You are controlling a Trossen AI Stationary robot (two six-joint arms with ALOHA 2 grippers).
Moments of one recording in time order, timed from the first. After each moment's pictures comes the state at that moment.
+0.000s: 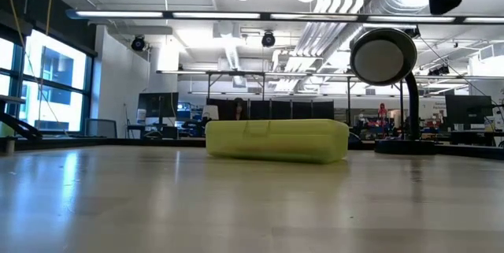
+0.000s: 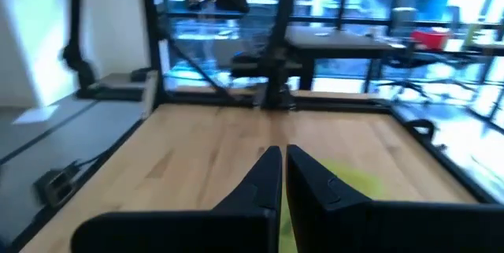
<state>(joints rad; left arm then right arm) -0.89 1.29 1.35 -1.44 -1.16 -1.24 0.43 0.22 0.42 -0.27 0.39 0.02</state>
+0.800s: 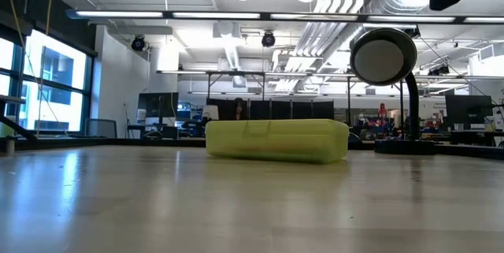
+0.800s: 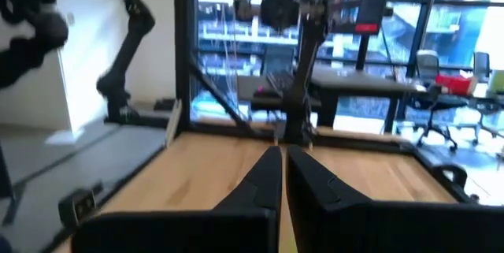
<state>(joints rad) -0.42 1.02 1.29 -0.80 -0.40 -0.16 0.44 0.12 0.34 -0.13 0.29 -0.07</state>
